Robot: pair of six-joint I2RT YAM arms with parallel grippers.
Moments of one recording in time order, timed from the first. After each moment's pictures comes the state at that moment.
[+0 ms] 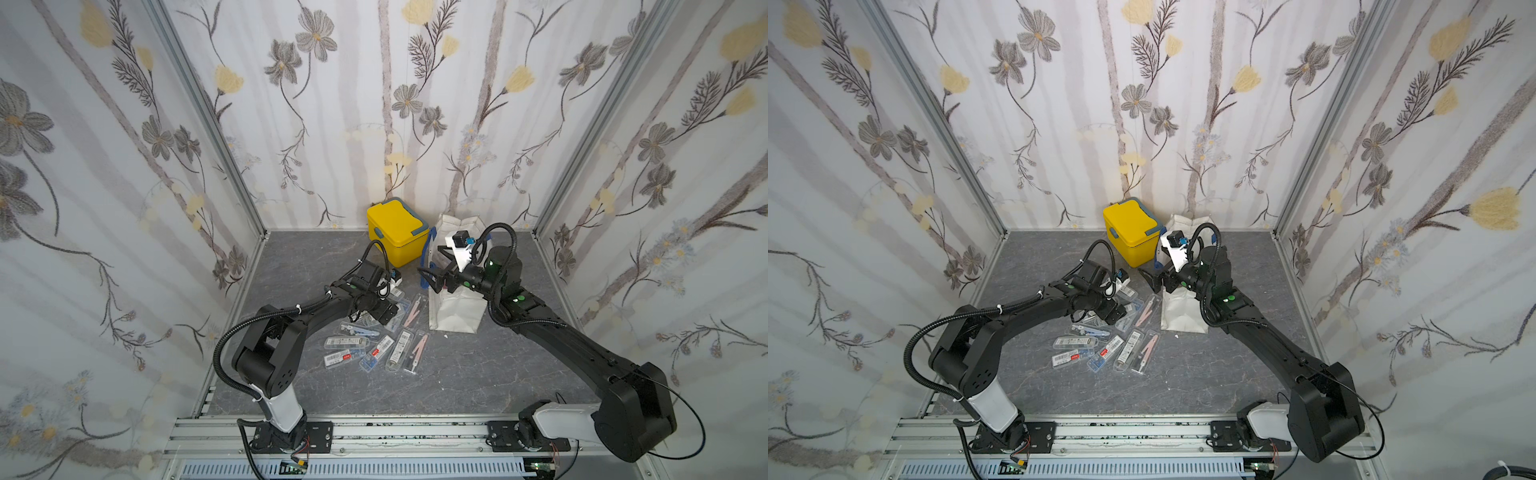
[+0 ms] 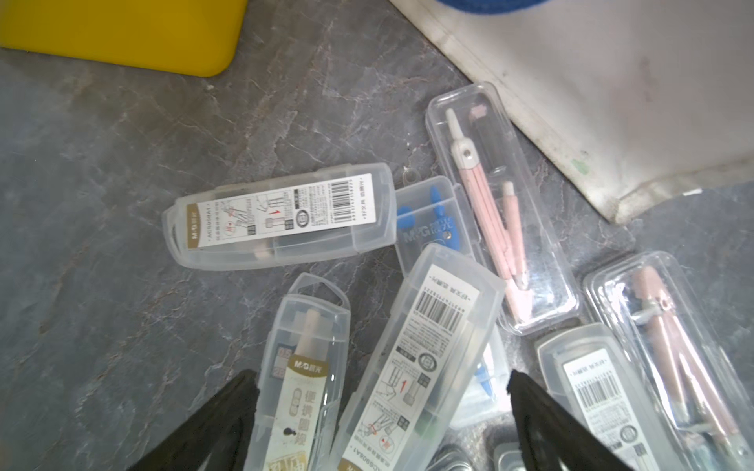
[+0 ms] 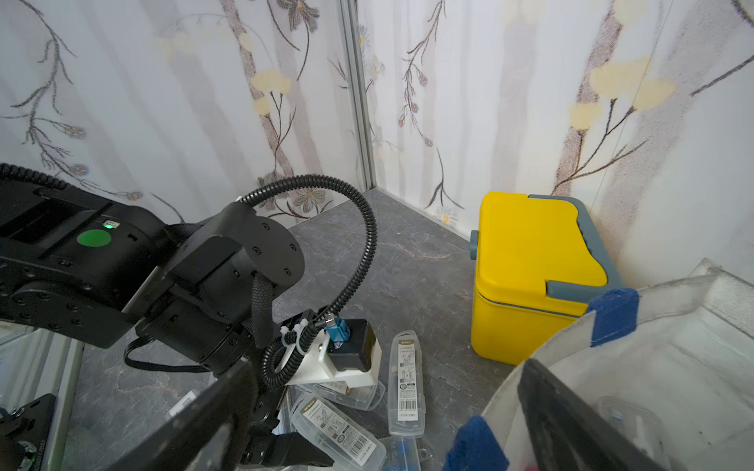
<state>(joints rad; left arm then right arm) -0.56 1.74 1.13 -0.39 0.16 0.25 0.47 1.33 0.96 0.21 -0.50 0.02</state>
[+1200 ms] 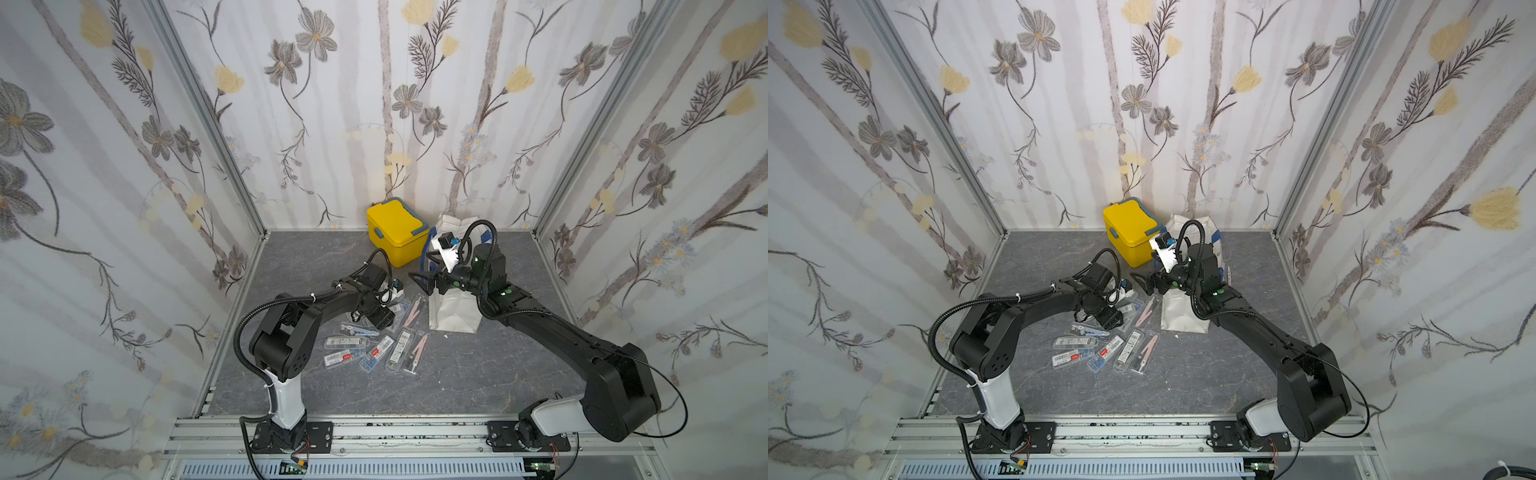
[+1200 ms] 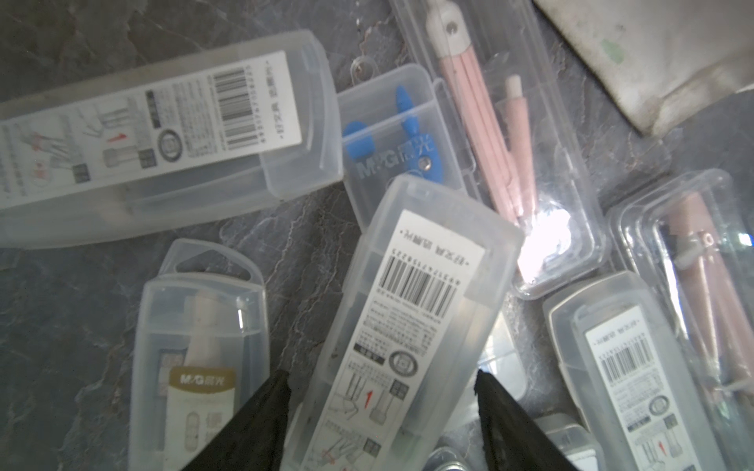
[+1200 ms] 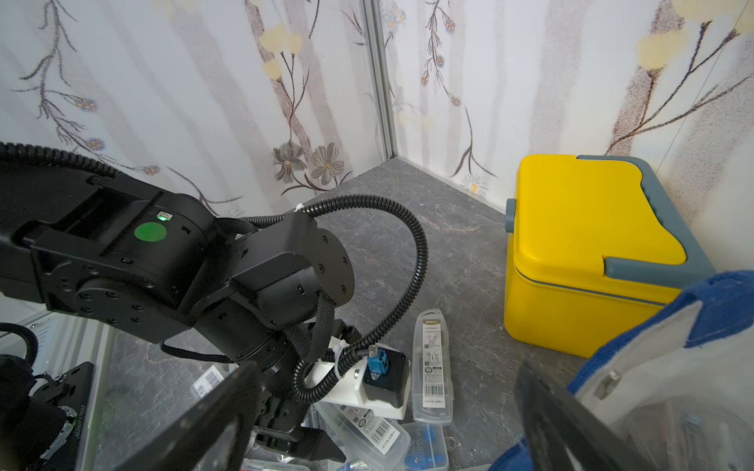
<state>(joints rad) -0.55 1.86 1.19 -0.51 0.23 0.31 0.49 1.42 1.01 0.17 -0.53 0.03</state>
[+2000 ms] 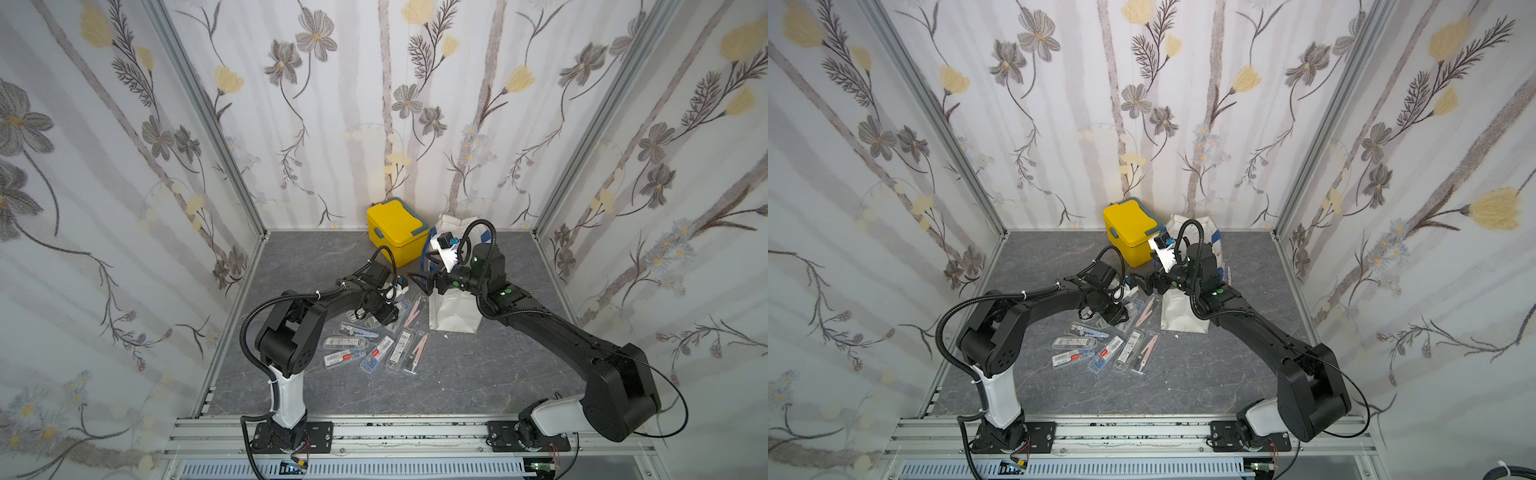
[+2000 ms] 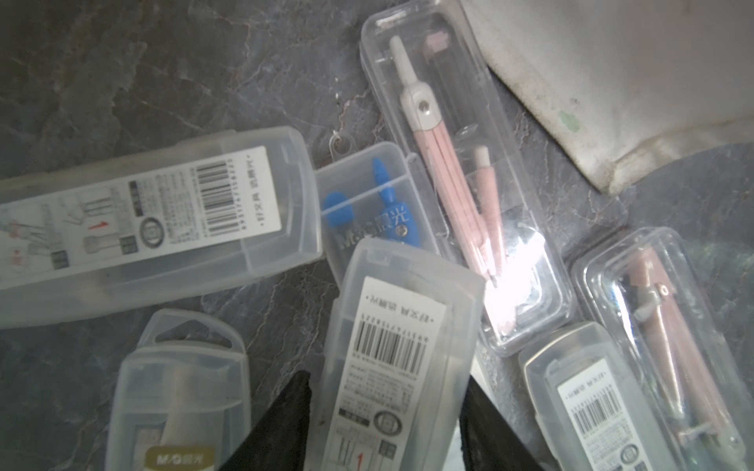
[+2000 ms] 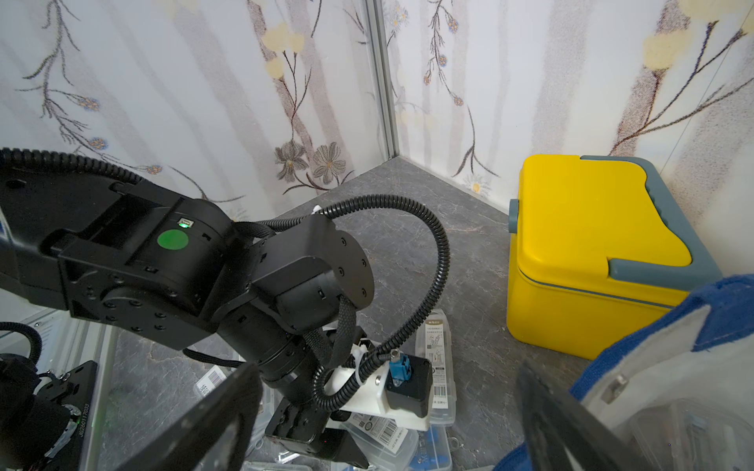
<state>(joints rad) -0.56 1.91 1.22 -0.46 0.27 0.29 0.50 1.42 1.02 0.16 -0.52 0.03</state>
